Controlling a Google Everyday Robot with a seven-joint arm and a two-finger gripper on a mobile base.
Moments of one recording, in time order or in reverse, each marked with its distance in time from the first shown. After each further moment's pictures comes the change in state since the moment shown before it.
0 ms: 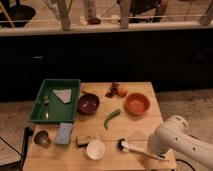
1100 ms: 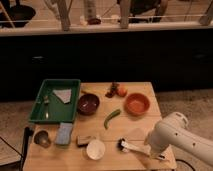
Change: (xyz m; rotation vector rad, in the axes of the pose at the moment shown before) arm -0.010 -0.007 -0.009 -0.017 -0.039 -0.005
